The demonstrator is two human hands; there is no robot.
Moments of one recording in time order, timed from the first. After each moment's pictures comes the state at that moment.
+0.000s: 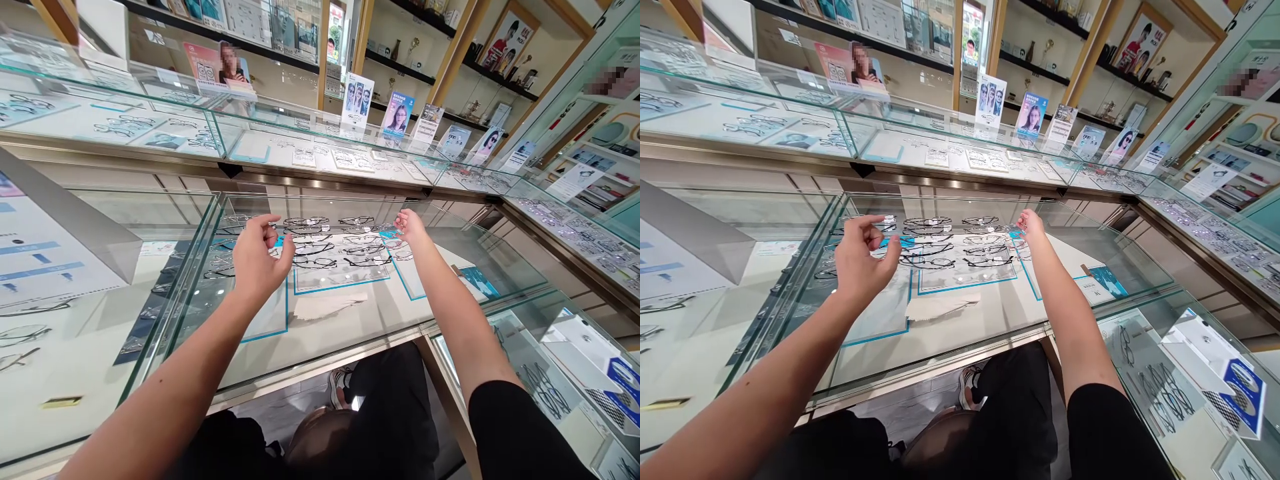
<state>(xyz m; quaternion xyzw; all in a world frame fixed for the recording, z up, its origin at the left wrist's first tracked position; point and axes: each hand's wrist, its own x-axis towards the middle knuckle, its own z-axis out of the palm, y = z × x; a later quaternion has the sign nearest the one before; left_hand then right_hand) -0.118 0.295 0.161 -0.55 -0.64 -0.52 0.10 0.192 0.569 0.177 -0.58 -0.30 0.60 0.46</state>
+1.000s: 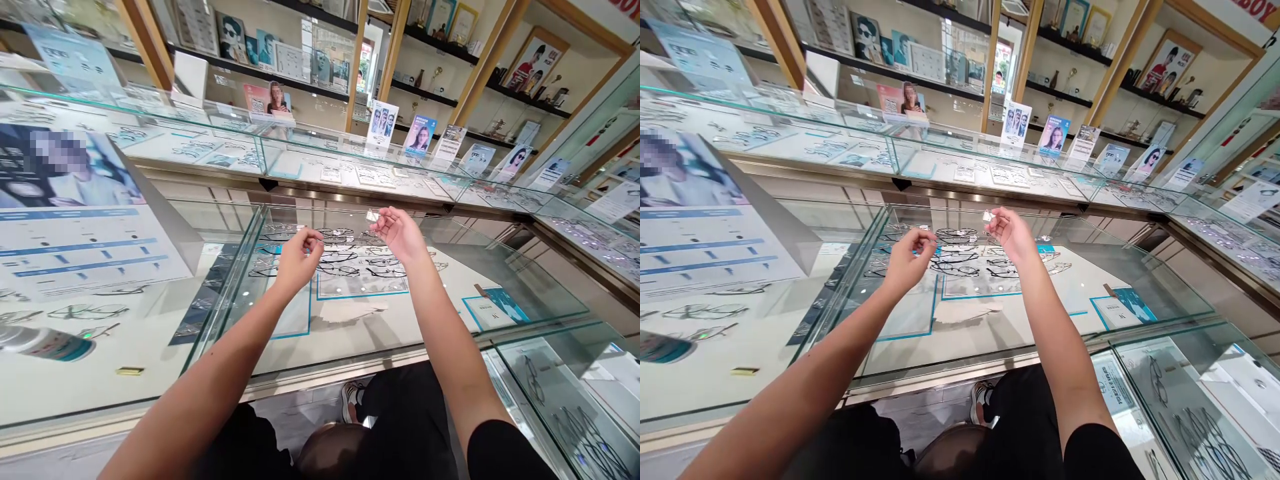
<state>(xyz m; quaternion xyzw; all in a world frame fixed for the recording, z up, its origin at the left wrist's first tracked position) -0.123 0.303 0.164 -0.52 -0.61 -0.59 -0.12 0.097 0.431 0.246 -0.24 -0.42 0.76 0.44</state>
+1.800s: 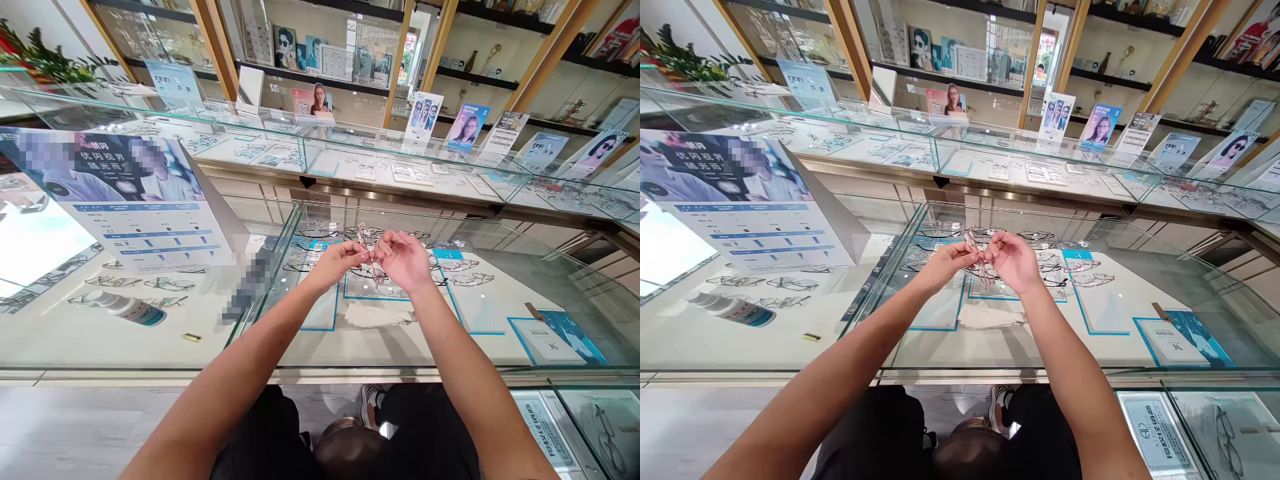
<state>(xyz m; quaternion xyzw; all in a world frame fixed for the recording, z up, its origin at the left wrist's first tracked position) -0.118 0.306 0.158 -0.46 -0.47 -0.59 -0.47 0.059 0.395 0.195 -0.11 -0.40 0.85 0.33</state>
